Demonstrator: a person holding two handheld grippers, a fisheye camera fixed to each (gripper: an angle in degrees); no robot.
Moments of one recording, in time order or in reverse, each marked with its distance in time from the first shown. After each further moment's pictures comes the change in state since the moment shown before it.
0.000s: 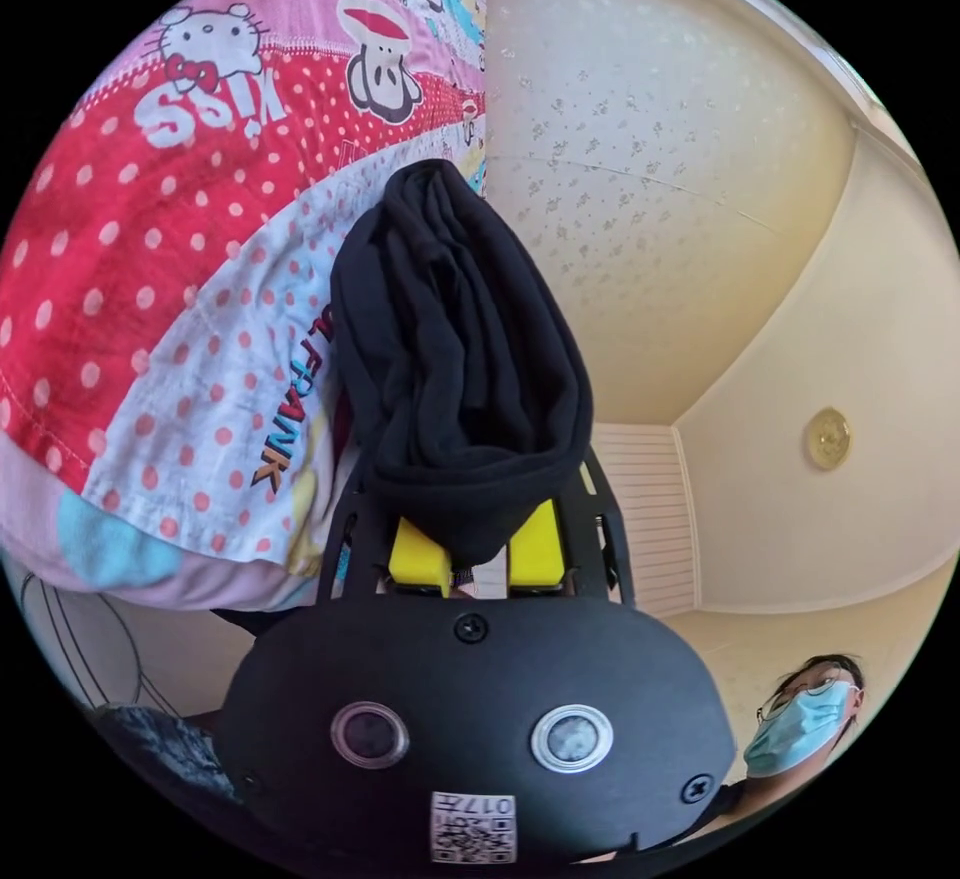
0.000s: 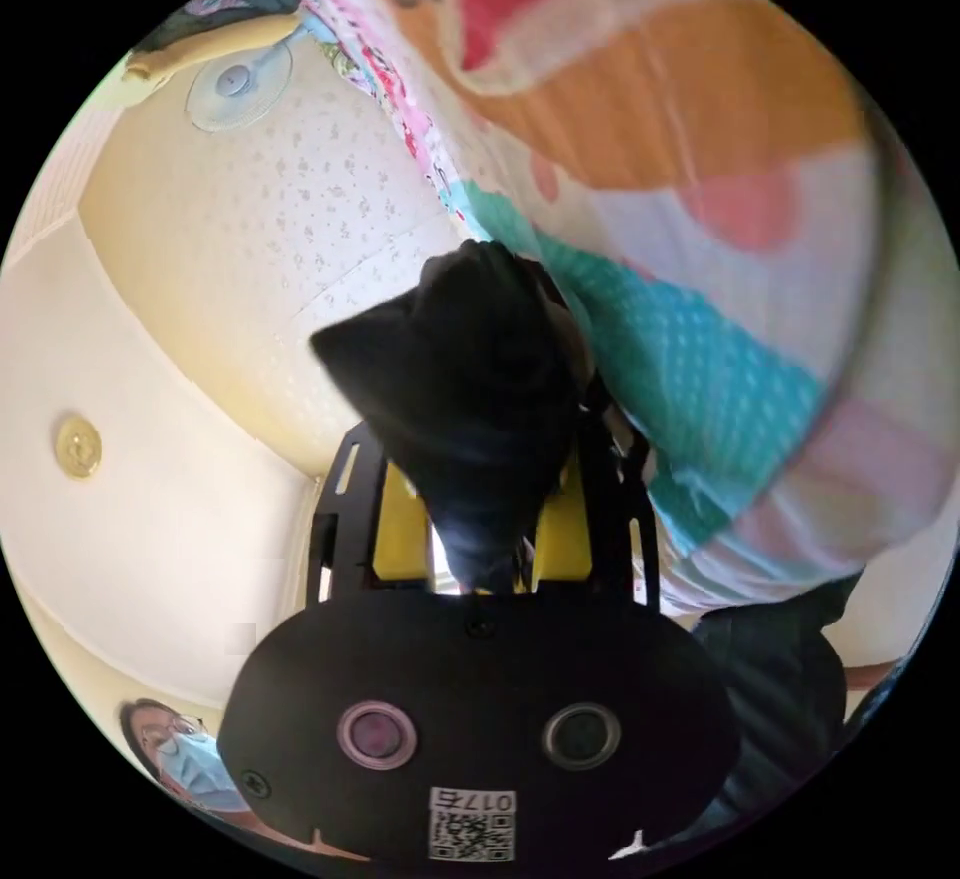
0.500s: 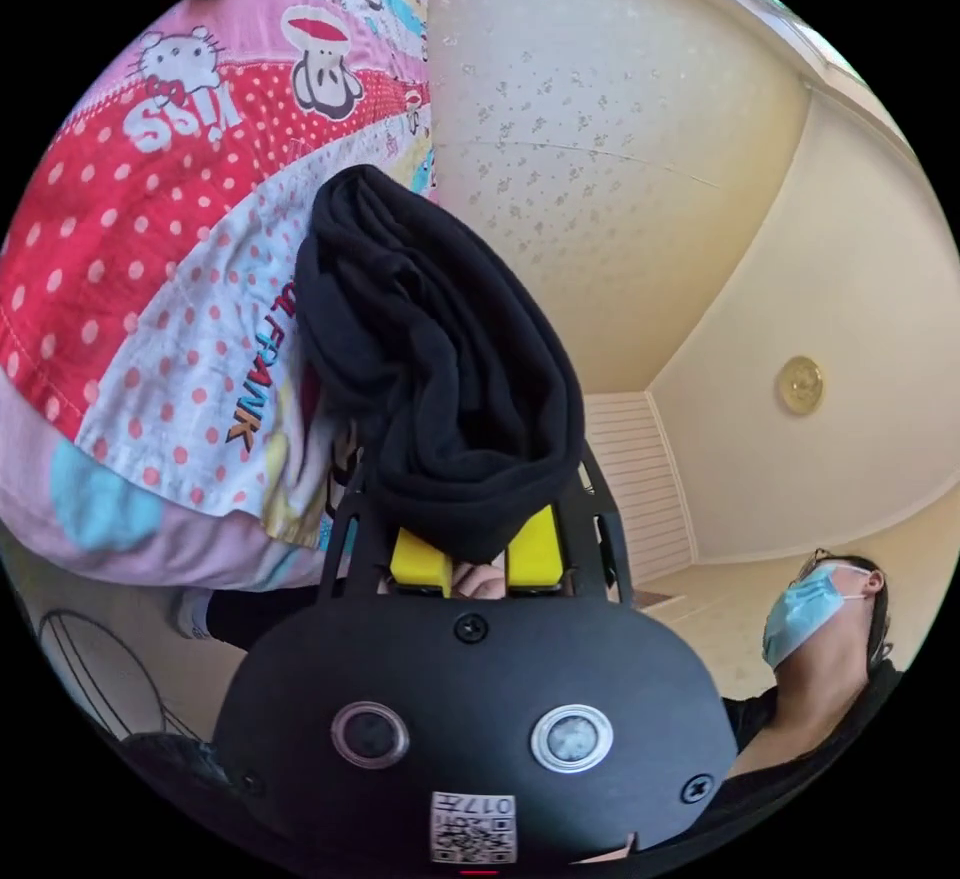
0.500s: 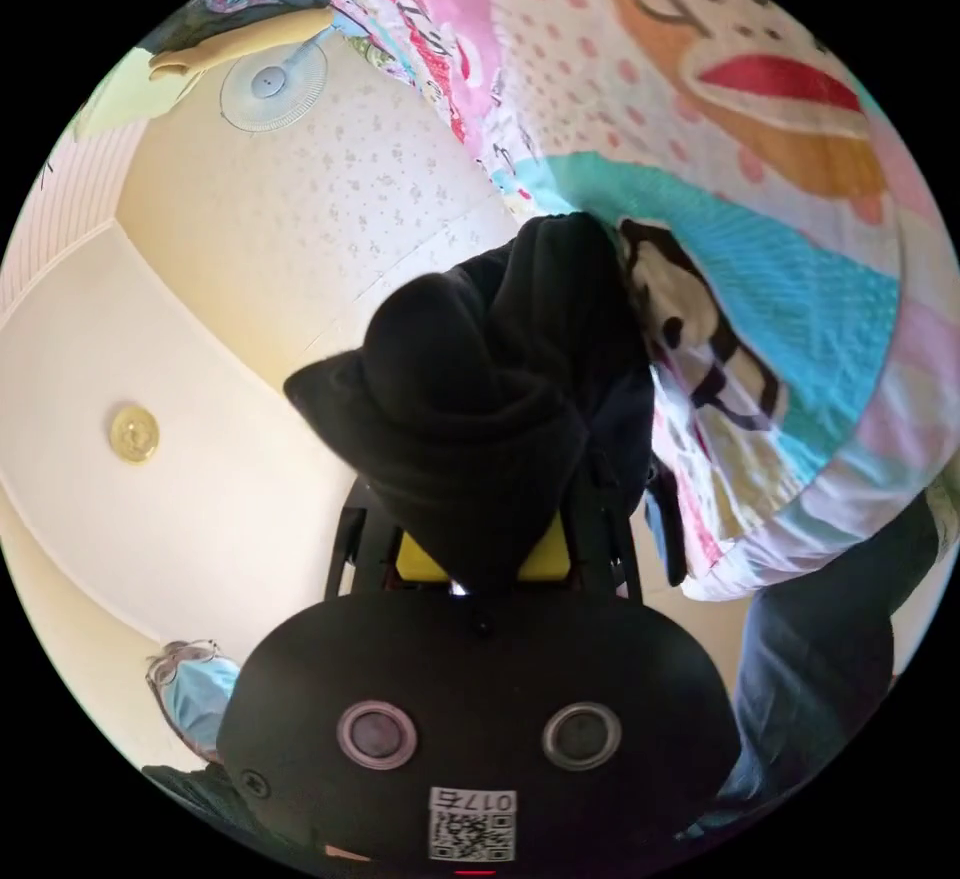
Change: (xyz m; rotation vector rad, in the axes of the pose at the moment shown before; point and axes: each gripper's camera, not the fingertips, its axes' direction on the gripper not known) left arm 0.071 -0.020 0.001 -0.043 0.059 0.201; right arm -0.060 0.015 -0.048 -0.068 -0.180 -0.029
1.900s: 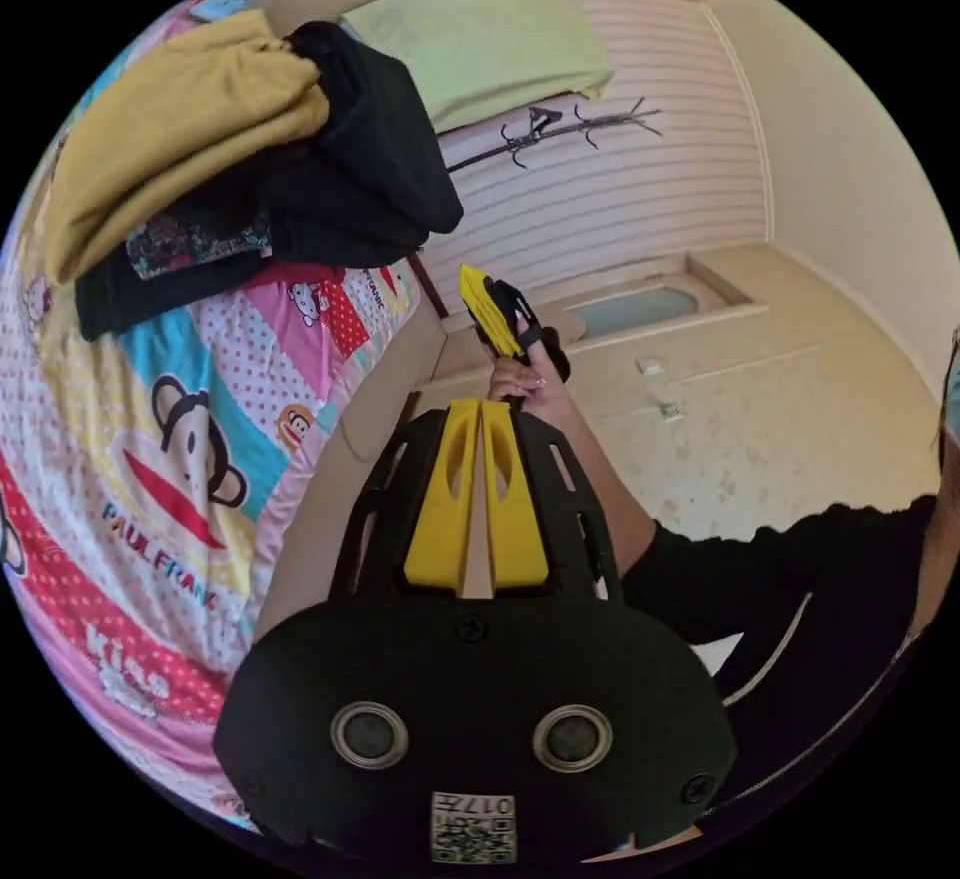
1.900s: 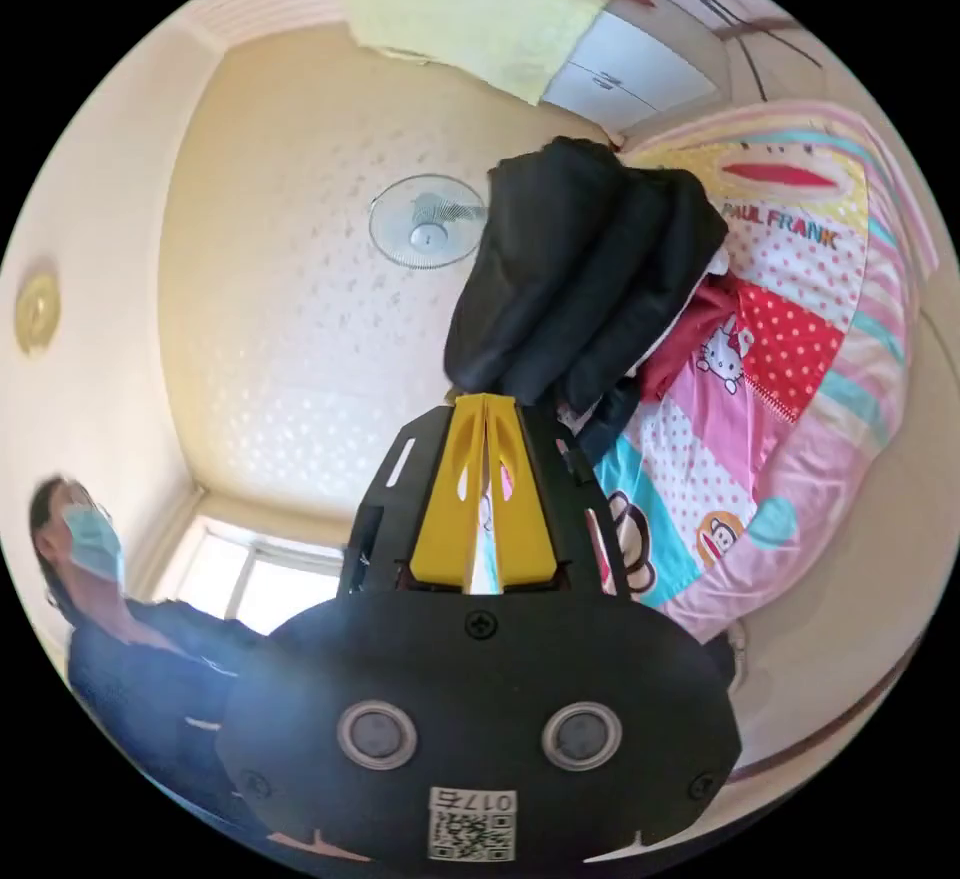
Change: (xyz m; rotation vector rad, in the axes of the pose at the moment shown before) left arm 0.329 0.055 0.815 -1.182 -0.090 0.395; right arm -0.584 -0.302 -0.228 0.275 0.709 -0.628
